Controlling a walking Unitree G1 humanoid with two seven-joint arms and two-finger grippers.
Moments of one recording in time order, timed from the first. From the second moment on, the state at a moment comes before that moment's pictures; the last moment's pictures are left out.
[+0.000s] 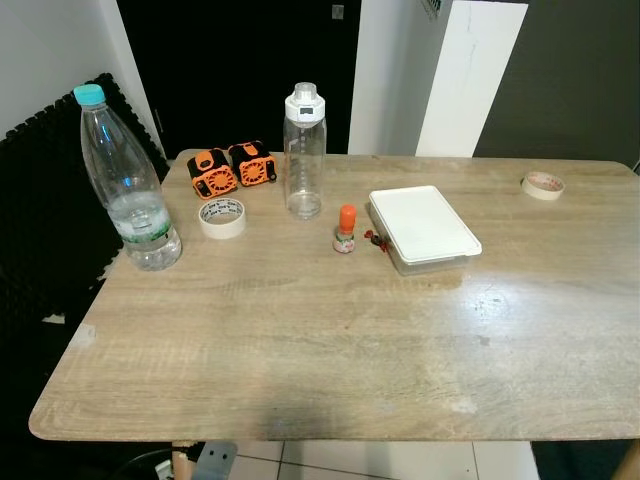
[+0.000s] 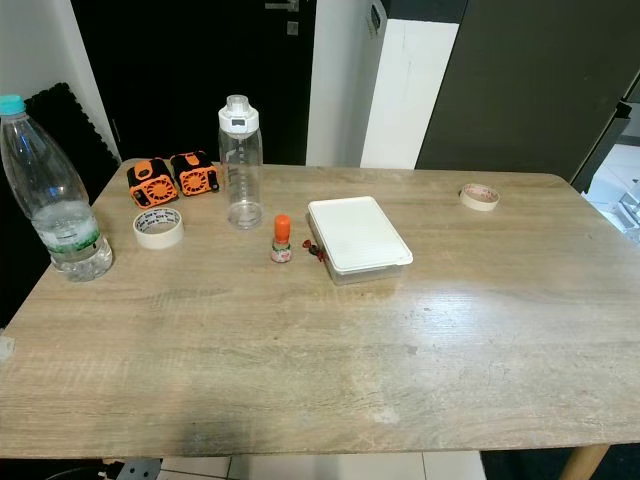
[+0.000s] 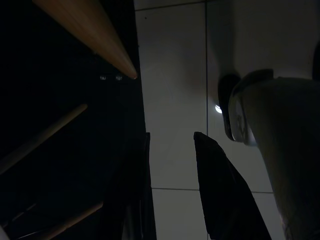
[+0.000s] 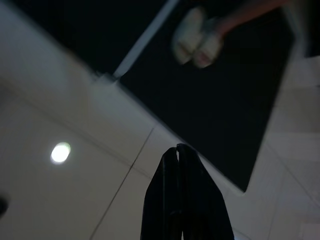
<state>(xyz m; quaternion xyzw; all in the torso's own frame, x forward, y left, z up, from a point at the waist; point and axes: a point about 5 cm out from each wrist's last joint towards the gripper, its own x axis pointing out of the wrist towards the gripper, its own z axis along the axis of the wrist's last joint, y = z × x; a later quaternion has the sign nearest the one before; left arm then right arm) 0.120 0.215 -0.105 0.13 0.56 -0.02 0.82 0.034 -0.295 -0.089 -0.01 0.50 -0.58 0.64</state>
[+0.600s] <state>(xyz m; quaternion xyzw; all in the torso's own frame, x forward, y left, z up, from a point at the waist) 0.117 0.211 -0.107 0.12 0.56 -0.02 0.82 0.041 -0.468 0.031 -0.16 0.48 -0.44 0.74</state>
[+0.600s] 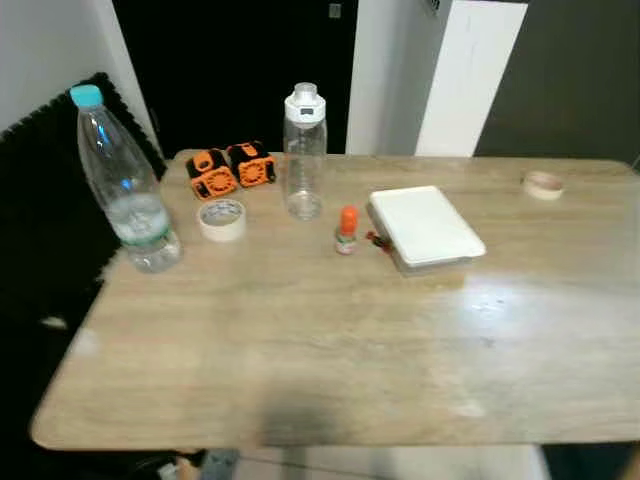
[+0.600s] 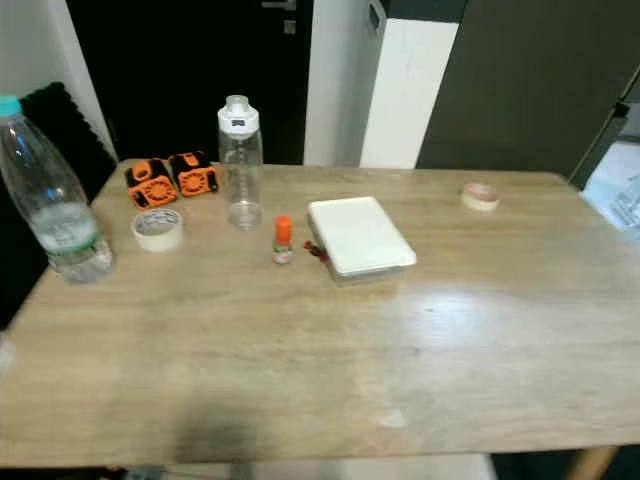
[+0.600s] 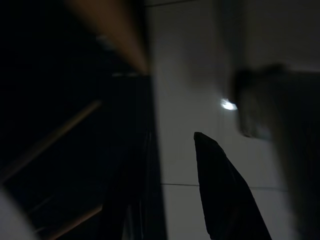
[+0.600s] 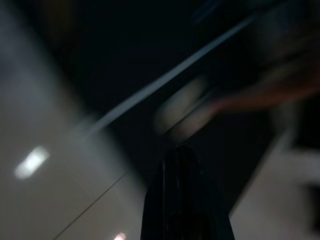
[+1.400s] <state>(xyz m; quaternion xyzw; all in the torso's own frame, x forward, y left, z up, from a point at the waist) 0.117 0.219 -0.105 0.14 0.56 -0.03 0.82 0.006 -0.394 -0.039 -0.10 0.51 -0.56 0.65</state>
